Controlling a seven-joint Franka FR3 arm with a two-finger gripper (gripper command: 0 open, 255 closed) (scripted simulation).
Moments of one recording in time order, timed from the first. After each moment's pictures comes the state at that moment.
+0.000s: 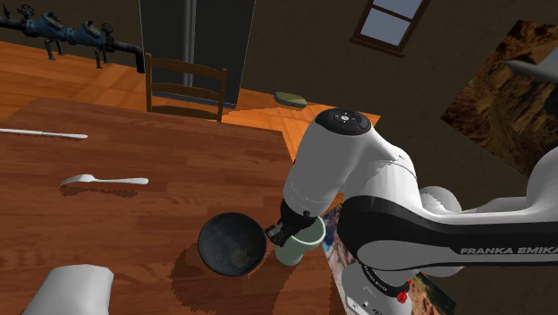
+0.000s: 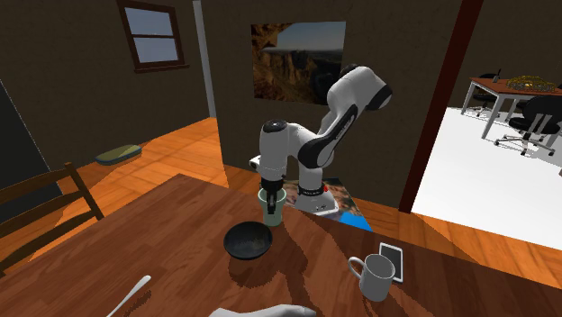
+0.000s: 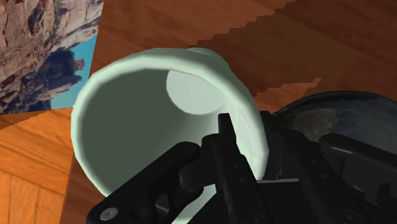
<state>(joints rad) 0.19 -0.77 0.76 -2.77 0.43 2.06 0.63</state>
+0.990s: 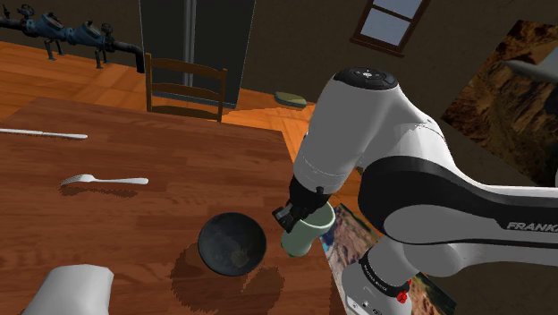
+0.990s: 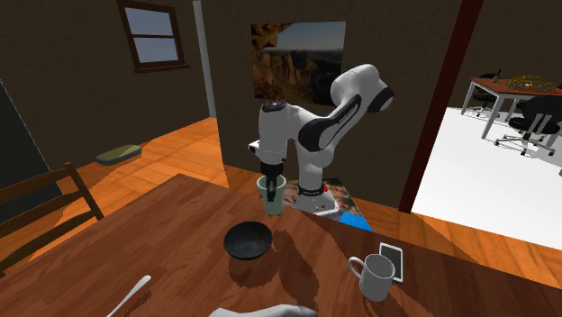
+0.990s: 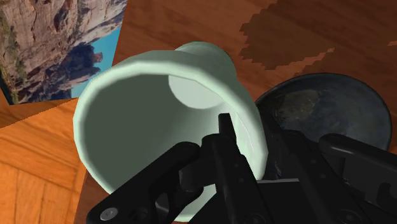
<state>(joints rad) 0.19 -0.85 0.67 -2.67 0.38 1.88 0.62</state>
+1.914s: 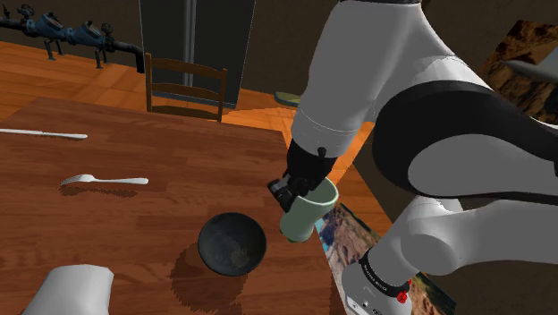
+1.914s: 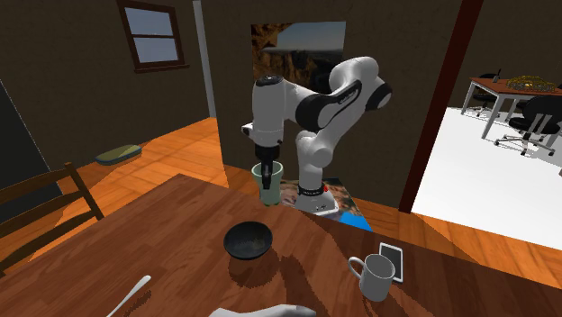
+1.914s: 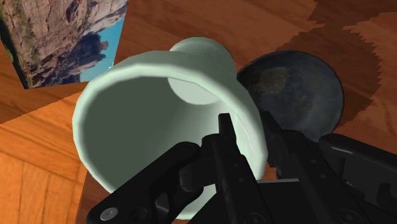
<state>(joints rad) 0.14 -0.79 0.64 -2.46 0.32 1.74 0.64</state>
